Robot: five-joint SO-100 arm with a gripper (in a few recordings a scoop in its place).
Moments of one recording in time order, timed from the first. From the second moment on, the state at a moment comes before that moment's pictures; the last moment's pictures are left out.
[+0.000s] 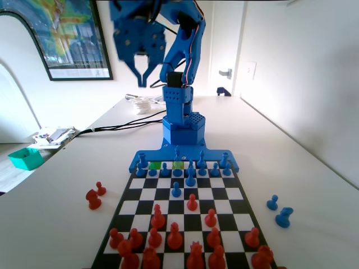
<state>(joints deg) 30.1 127.6 113.6 95.4 -134.2</state>
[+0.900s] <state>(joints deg) 36.6 104.4 132.5 57.1 -122.6</state>
